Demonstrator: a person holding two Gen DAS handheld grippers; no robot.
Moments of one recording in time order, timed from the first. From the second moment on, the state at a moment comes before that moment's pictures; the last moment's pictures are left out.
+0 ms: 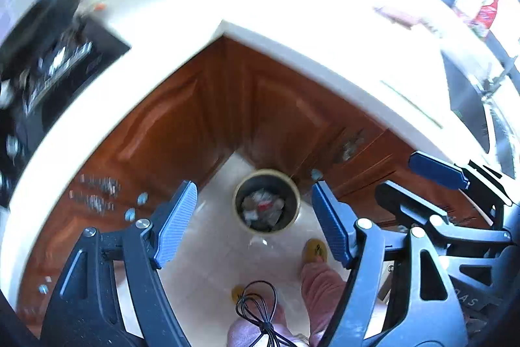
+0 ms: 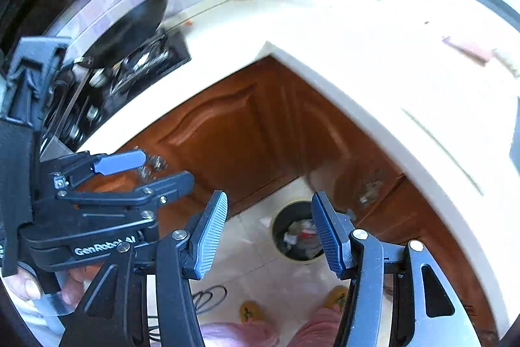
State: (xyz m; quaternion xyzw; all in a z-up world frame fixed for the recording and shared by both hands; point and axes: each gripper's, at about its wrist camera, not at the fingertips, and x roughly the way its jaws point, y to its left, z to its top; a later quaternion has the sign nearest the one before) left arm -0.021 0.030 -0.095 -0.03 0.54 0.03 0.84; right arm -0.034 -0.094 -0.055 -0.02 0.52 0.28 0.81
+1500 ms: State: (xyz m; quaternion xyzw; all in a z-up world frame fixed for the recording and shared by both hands) left arm 0.420 -0.164 -0.078 0.06 0.59 -0.02 0.80; right arm 0.441 -0.331 -0.017 -0.04 0.55 0.19 0.81
